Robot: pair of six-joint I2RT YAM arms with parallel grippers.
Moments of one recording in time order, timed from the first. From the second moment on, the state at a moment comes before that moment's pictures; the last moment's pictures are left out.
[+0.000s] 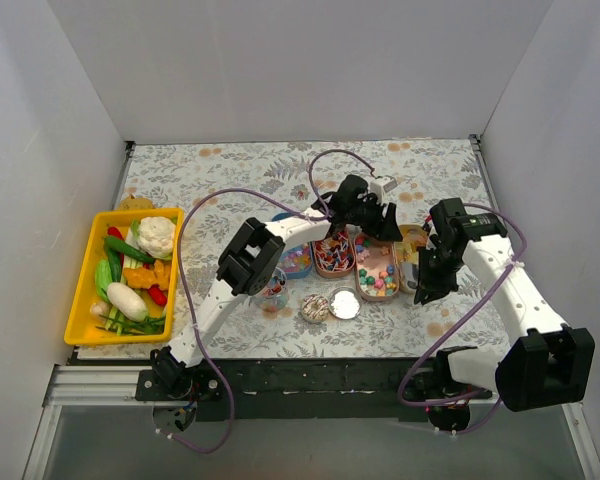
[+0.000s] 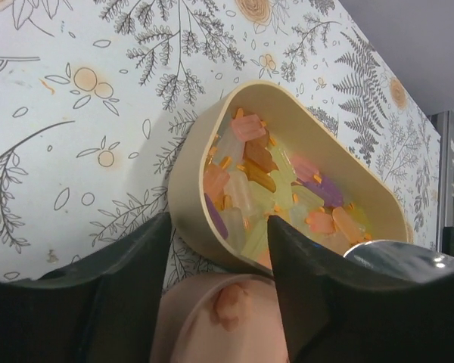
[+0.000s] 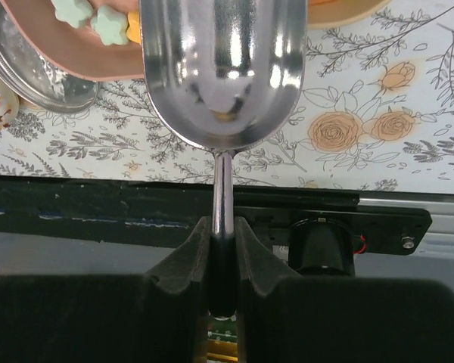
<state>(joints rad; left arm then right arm) -0.79 2.56 2.03 0.09 0.61 -0.38 0.20 1.21 1.02 -1.27 -0.16 0.28</state>
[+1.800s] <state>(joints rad) -0.81 2.74 2.22 0.22 0.38 -0.44 0.11 1.49 1.13 -1.37 -0.28 0.23</state>
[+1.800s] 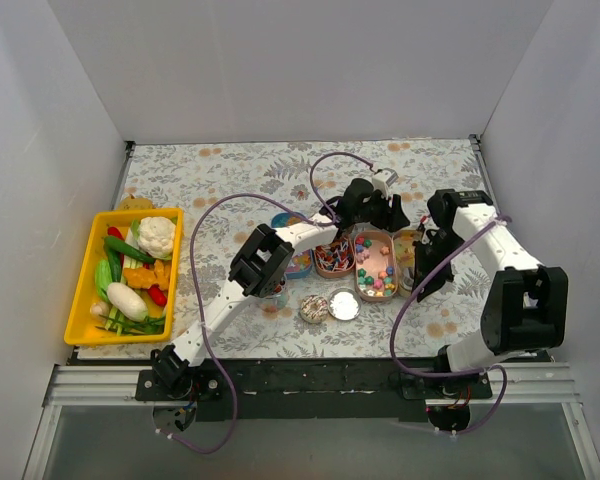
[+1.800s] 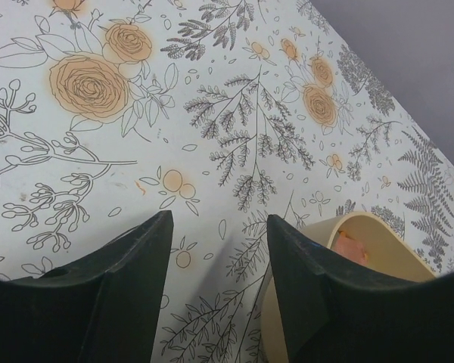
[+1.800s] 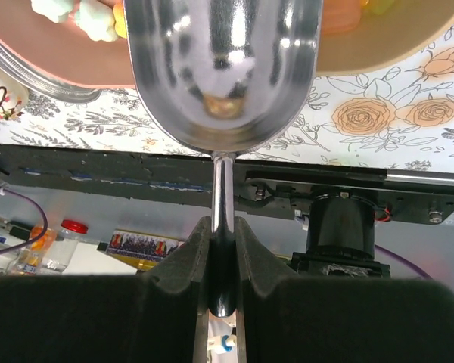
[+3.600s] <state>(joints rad) -0.81 2.71 2.17 0.22 0.41 -0.41 0.25 1.54 1.06 -1.02 0.12 0.22</state>
